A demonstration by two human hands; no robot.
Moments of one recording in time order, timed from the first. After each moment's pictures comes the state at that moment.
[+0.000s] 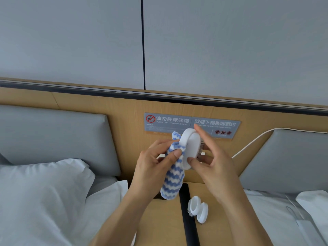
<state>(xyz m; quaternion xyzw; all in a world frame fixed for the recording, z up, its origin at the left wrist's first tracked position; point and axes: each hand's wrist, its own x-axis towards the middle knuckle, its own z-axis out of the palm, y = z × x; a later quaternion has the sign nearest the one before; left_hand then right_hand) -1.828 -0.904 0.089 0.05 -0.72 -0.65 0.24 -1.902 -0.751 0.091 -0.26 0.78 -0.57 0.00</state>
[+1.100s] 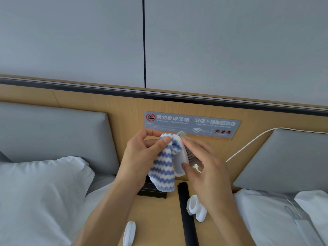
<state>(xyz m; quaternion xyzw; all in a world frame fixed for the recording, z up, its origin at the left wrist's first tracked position) -1.830 -0.929 0.103 0.15 -0.64 -0.73 0.19 -1.882 -0.761 0.086 -0.34 0.82 -0.44 -0.14</state>
